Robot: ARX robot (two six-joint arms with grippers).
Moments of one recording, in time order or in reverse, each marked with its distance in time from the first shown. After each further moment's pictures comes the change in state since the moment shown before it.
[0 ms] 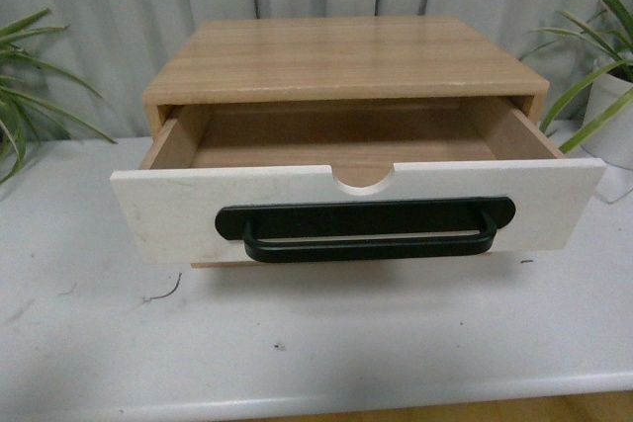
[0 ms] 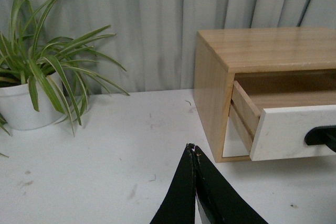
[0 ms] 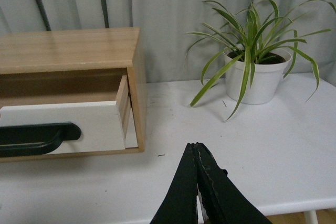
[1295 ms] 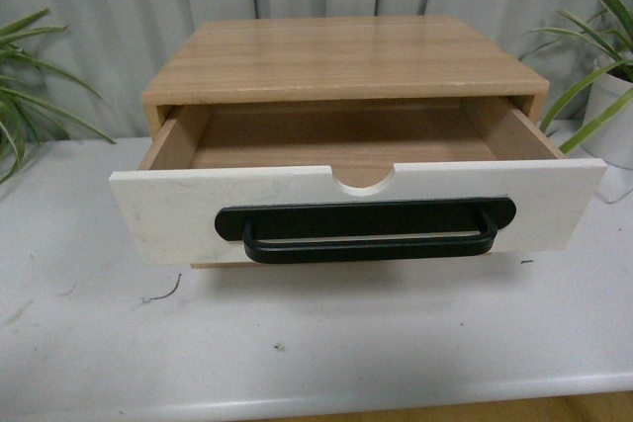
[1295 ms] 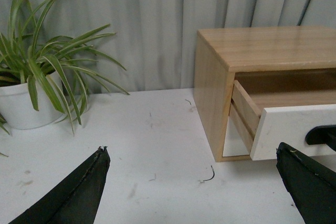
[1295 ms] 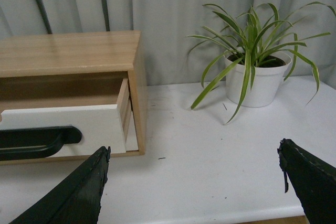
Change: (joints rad) left arm 0.000 0.000 0.000 0.000 0.000 0.000; right arm 0.000 0.002 0.000 0.009 0.000 0.000
